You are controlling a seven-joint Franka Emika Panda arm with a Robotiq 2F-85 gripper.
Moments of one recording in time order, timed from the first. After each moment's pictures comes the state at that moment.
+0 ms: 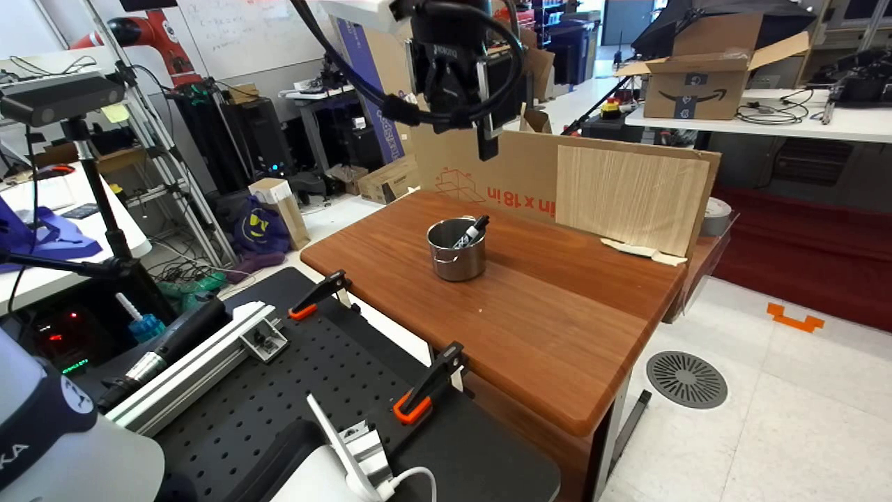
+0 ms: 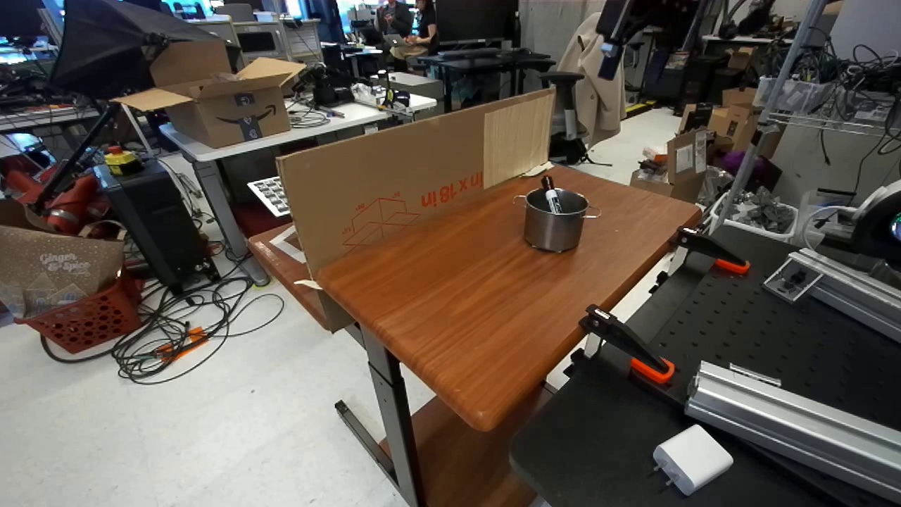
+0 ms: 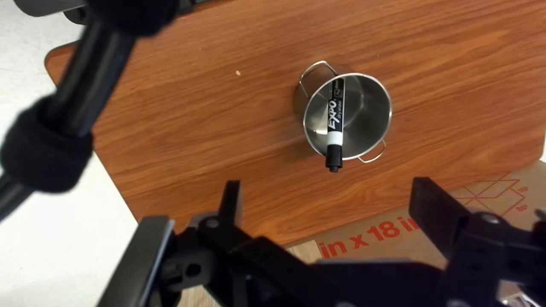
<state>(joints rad) -0.01 -0.19 -0.16 -2.52 0.15 2.45 -0.07</state>
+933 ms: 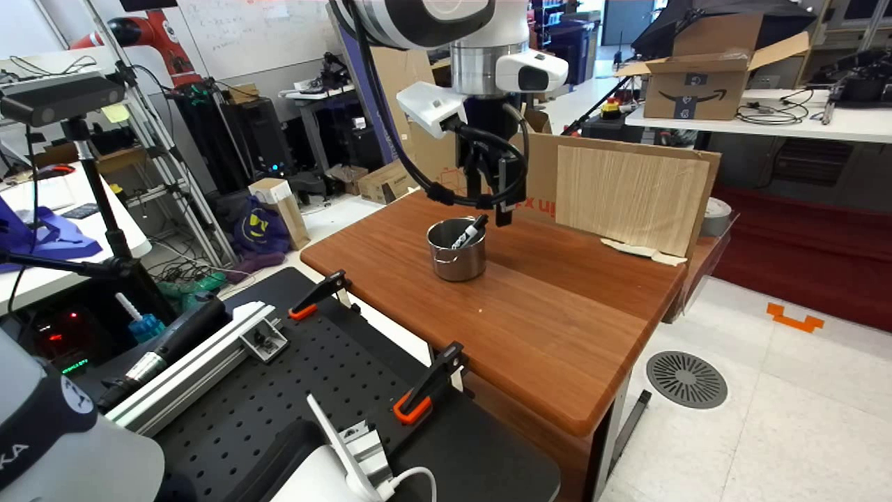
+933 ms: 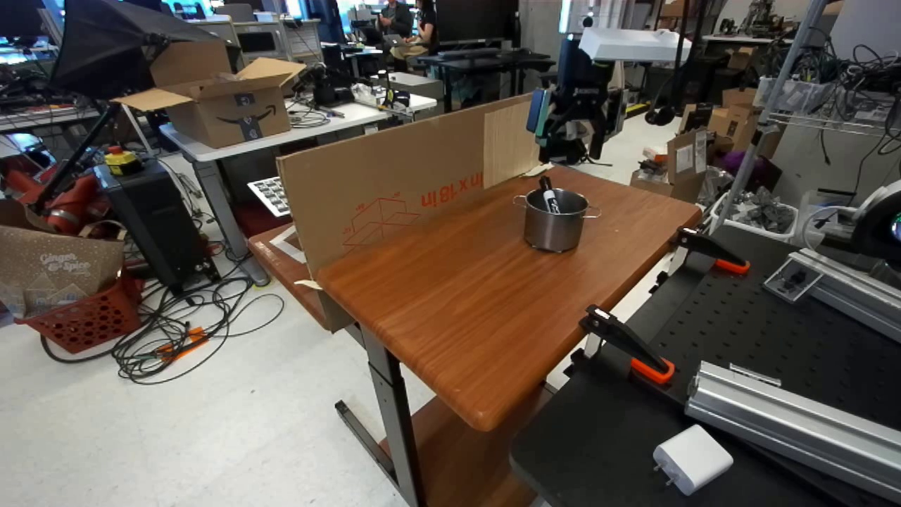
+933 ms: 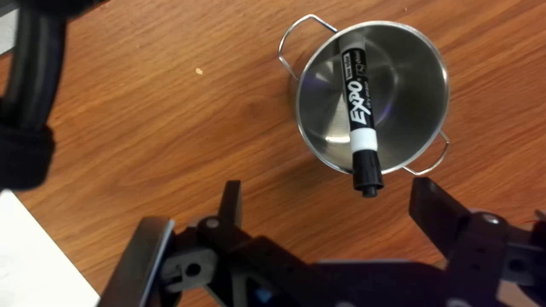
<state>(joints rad) -0.01 0.26 -0.08 -2.27 0.13 2.52 0.19</state>
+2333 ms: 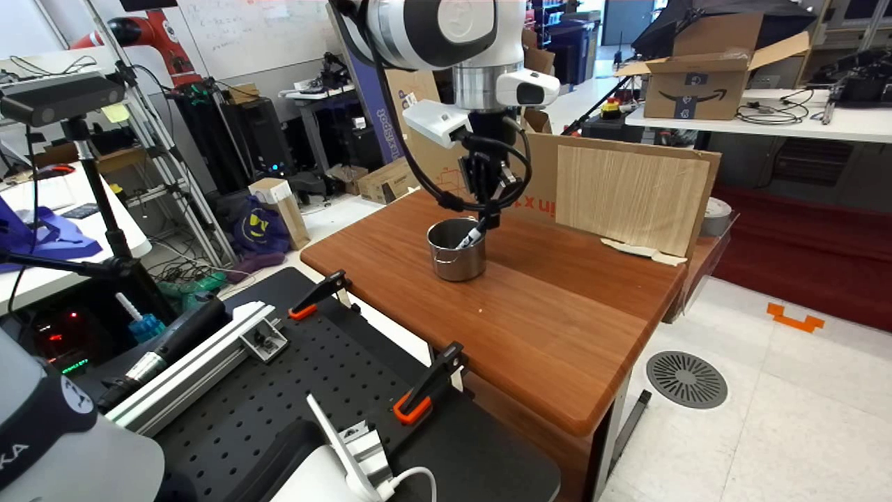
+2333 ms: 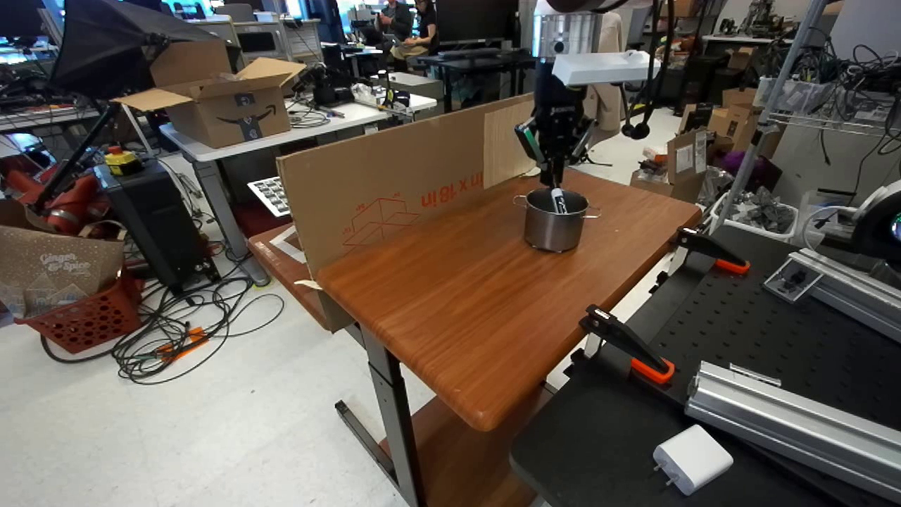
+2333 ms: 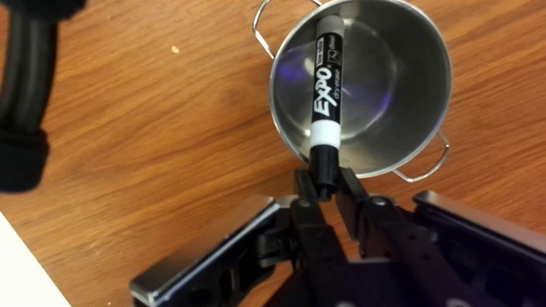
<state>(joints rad) 0.03 0.36 -0.07 -2.19 0.06 2.51 0.23</state>
